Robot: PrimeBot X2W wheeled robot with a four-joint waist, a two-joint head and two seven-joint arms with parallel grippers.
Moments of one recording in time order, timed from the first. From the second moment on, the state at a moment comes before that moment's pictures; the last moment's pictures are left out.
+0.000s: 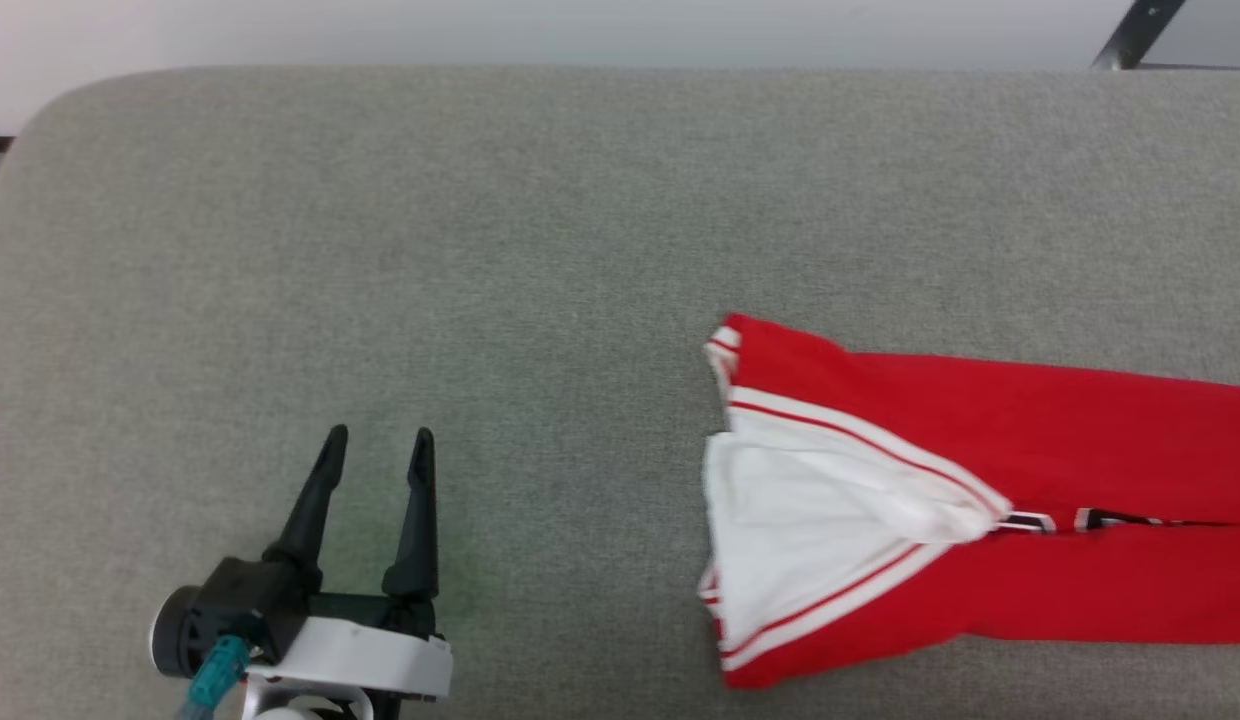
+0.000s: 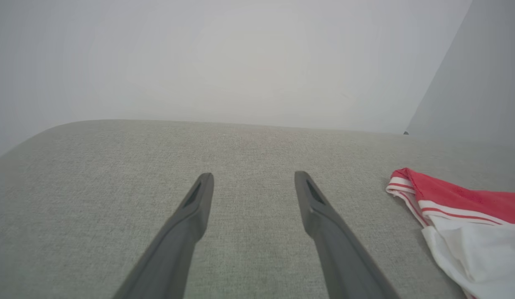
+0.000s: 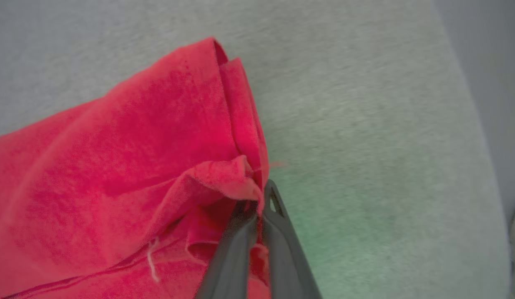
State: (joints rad) left arm -0.07 0.05 -0.01 0.03 -0.15 -0.12 -0.26; right arm -0.41 -0.63 -0.26 0.62 0.58 0.13 0.70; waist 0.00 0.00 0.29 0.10
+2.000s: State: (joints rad) left arm -0.07 0.05 -0.05 0.11 -0.23 -0.12 -0.26; right arm -0.55 -0.32 0.66 0.26 0.75 0.13 0.60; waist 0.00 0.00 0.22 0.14
